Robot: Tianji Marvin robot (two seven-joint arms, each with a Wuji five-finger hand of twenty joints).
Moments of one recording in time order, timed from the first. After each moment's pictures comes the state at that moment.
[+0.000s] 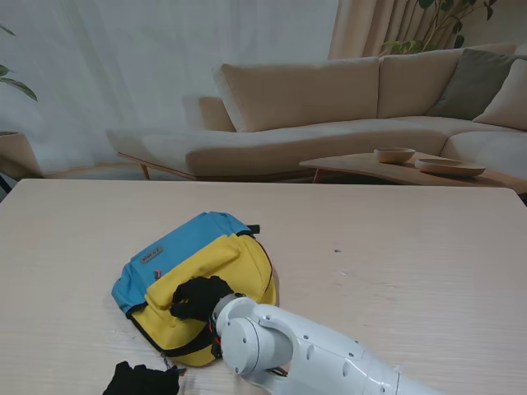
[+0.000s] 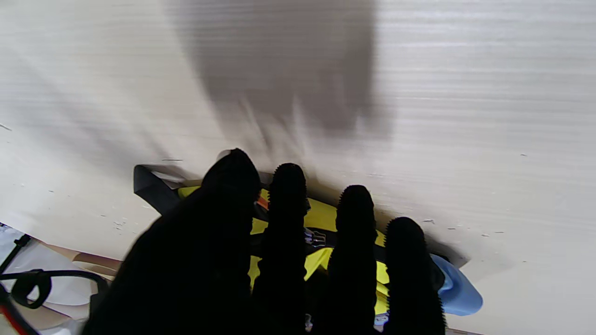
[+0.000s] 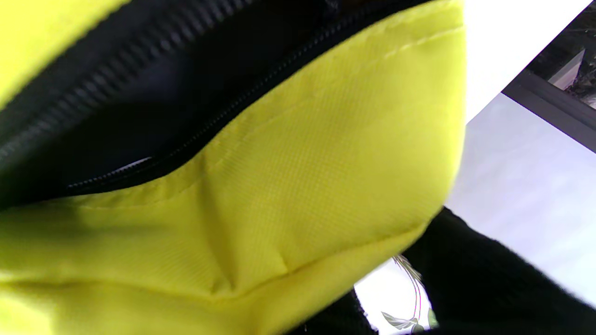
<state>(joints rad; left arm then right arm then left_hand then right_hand) 2.52 -1.06 -1.45 -2.28 1.12 0.17 -0.16 -1.14 -1.32 0.39 -1.50 -0.34 0.50 -0.02 1.05 -0.36 0.44 -0.09 0.54 0.07 0.97 0.89 0.74 0.14 0.50 1.08 0.40 0.35 0.68 0.77 -0.01 0.40 1.03 0.73 0.31 -0.30 0.93 0.08 0.61 0.05 0.43 0.29 0.54 0.02 0.46 0.27 0.40 -0.12 0.20 0.18 0.04 -0.21 0.96 0.24</state>
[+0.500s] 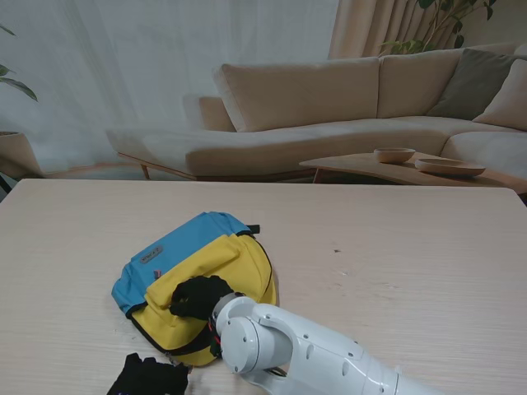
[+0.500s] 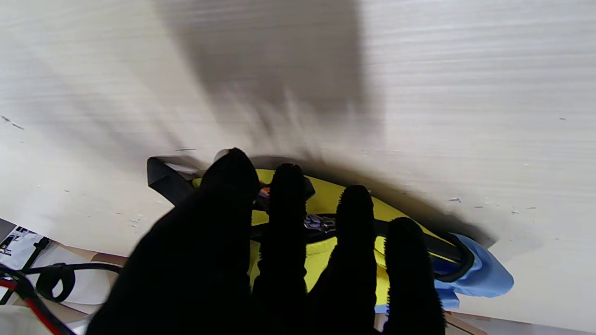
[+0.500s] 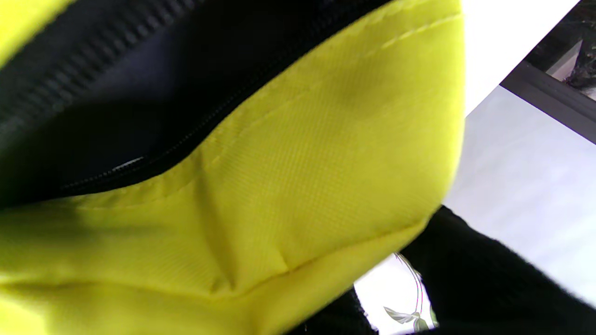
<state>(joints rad) 2.48 -1.05 -1.42 -2.29 1.16 0.17 -0.17 -1.15 -1.32 0.40 -1.49 -0.33 0.49 -0.03 1.07 -0.35 0.40 -0.09 0.54 0.07 0.97 0.89 0.74 0.14 0.48 1.08 0.40 0.35 0.68 0.77 -0.01 0.40 1.03 0.73 0.31 -0.30 0.93 0.08 0.61 0.05 0.43 0.30 0.56 0.02 0.46 0.27 0.42 -0.12 0.19 0.18 0.05 -0.21 0.97 0.24</state>
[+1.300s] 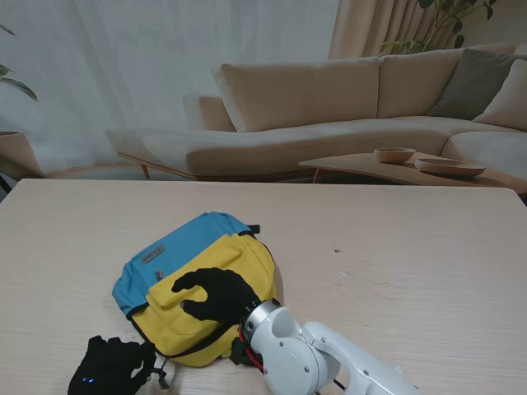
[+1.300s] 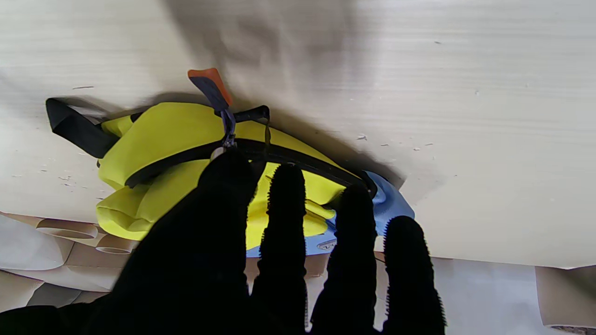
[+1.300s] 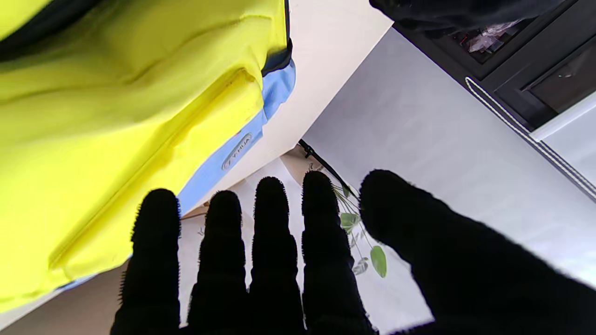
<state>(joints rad) 2.51 -1.08 -1.56 -2.26 1.13 0.15 -0.04 -1.46 -1.17 0.67 -1.83 -0.47 0.22 -0.04 1.07 -0.34 0.36 -0.09 0.54 0.02 0.97 0.86 0.74 0.14 0.47 1.09 0.41 0.35 0.68 0.77 0.00 0.40 1.03 0.73 0.38 -0.42 1.08 0.08 0.61 -0.01 0.48 0.33 0.61 0.06 0.52 0.28 0.51 0.07 0.35 0.25 0.23 0.23 1.15 0.35</state>
